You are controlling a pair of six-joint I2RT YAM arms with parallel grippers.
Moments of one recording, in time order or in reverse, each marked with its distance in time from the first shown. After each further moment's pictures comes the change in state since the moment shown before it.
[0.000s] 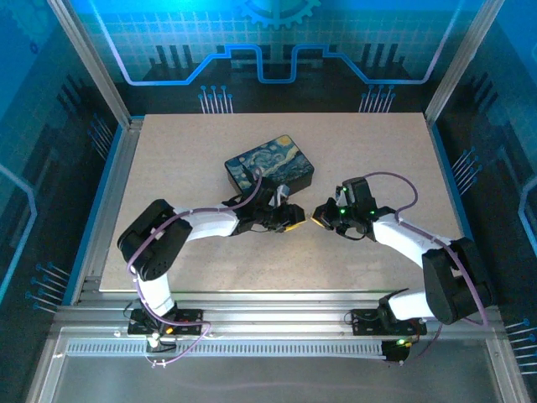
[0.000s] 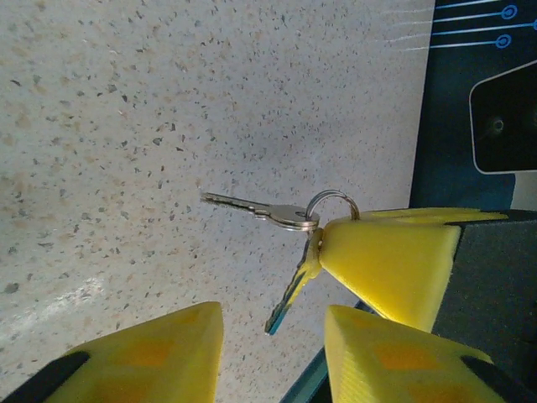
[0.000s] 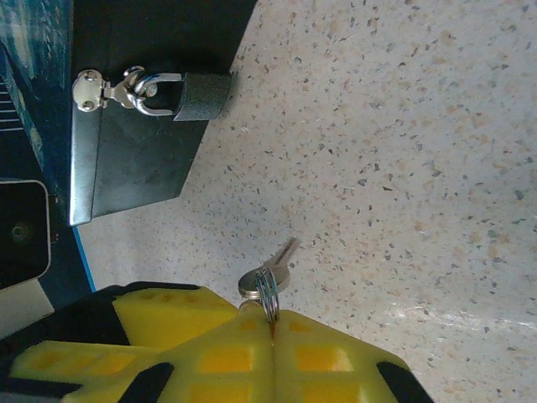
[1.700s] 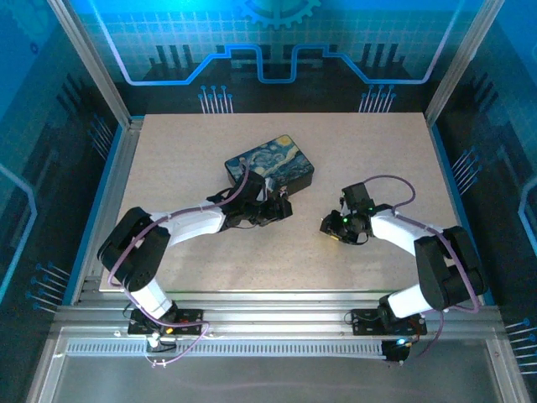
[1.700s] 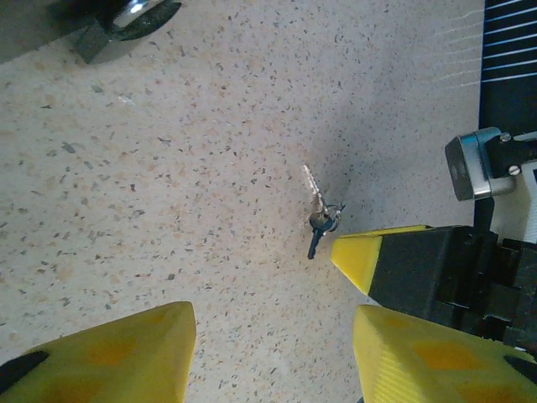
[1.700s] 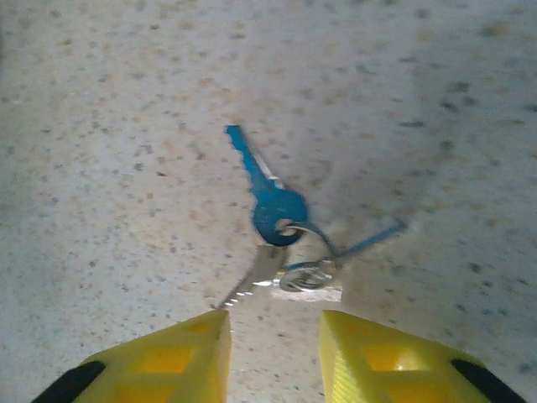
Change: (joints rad) left arm 0.065 -0.143 -0.011 -0.232 -0.140 0.184; right arm -0.039 0.084 0.014 -0.232 0.158 -0.255
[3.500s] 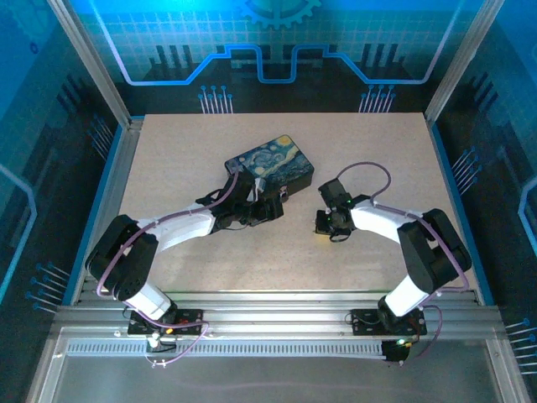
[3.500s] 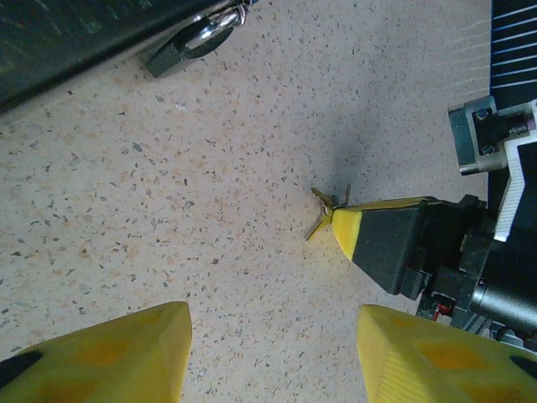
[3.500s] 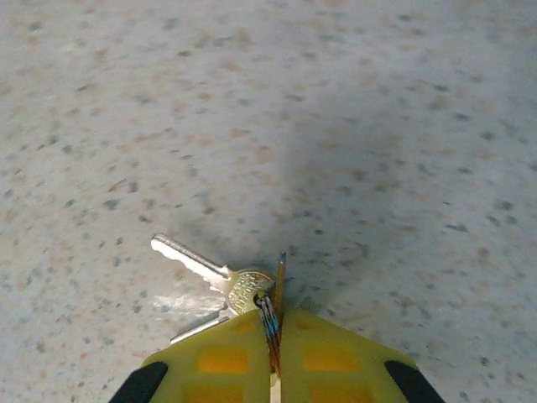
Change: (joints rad) left arm 0.043 -0.083 -0.059 -0.032 -0.003 0.056; right arm 0.161 0.136 0.140 -0.063 0.262 -0.172
